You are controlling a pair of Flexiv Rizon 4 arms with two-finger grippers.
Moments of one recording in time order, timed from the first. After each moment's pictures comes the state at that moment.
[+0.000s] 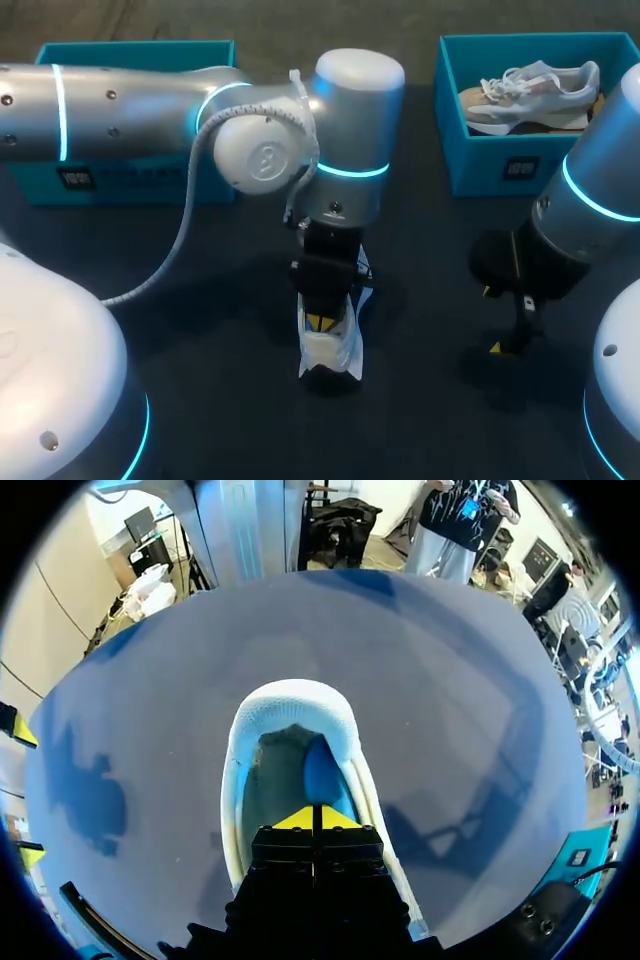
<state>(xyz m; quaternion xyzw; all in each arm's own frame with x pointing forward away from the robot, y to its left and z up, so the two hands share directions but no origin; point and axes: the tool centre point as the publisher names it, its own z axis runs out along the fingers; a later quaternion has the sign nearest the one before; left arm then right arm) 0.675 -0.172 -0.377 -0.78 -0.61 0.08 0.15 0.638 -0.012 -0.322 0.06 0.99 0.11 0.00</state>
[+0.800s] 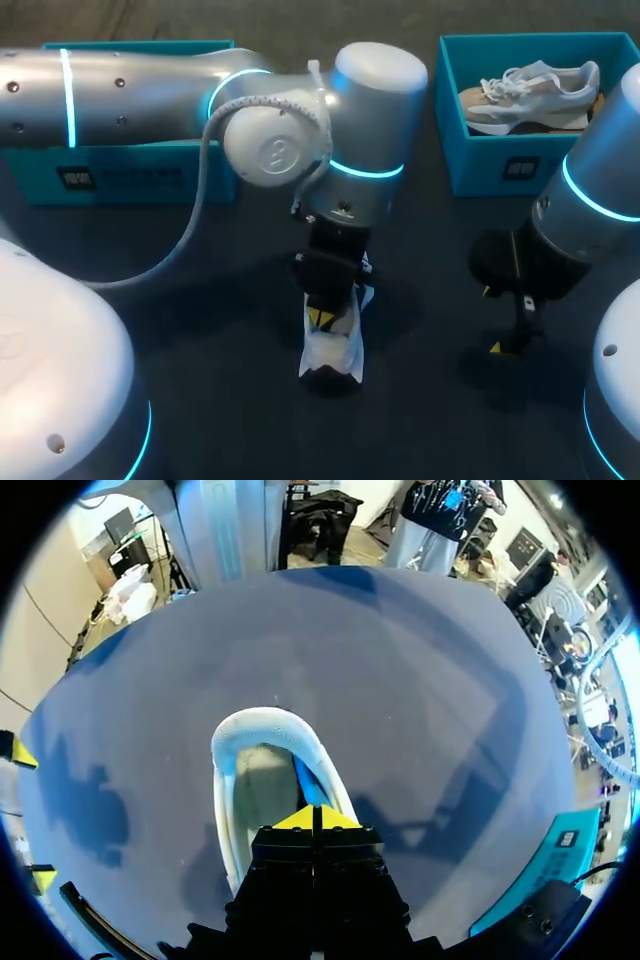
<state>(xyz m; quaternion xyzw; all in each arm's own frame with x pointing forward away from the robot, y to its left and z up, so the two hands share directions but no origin) 0.677 -0.170 -0.362 -0.80 -0.58 0.04 0.16 0.638 -0.012 -0.322 0.06 0.99 0.11 0.00</state>
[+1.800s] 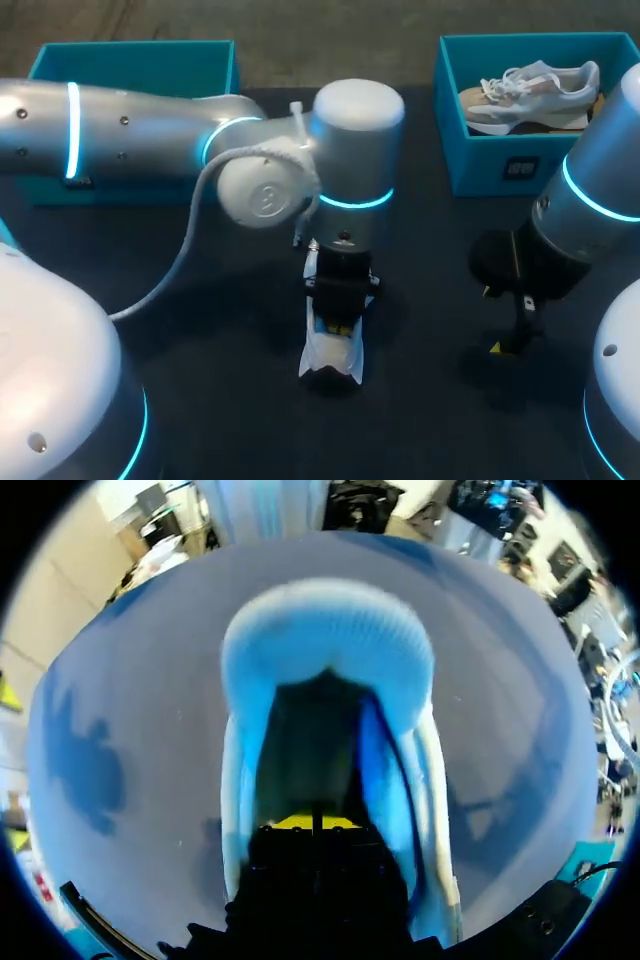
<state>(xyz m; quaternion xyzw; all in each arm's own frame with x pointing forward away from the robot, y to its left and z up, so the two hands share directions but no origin) 0.686 -0.200 -0.410 -0.75 -0.65 0.06 0.08 0.638 -0.012 -0.322 0.06 0.99 0.11 0.00</state>
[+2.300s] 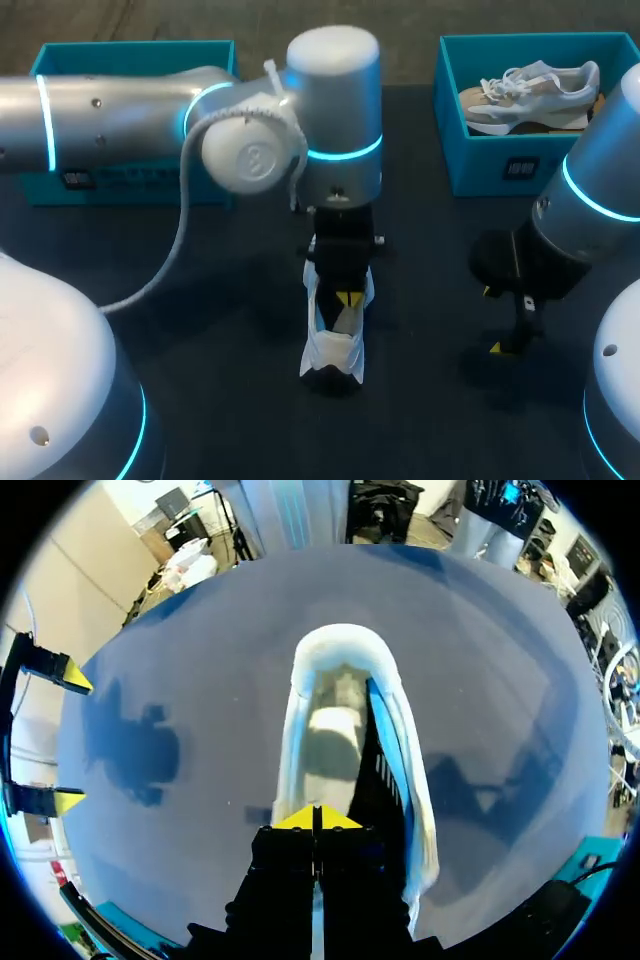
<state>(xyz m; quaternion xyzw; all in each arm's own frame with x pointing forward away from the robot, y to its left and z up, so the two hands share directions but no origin) 0.710 -0.217 -0.356 -0.76 -0.65 0.10 0.05 0.638 -0.012 -0.322 0.06 0.99 0.11 0.00</state>
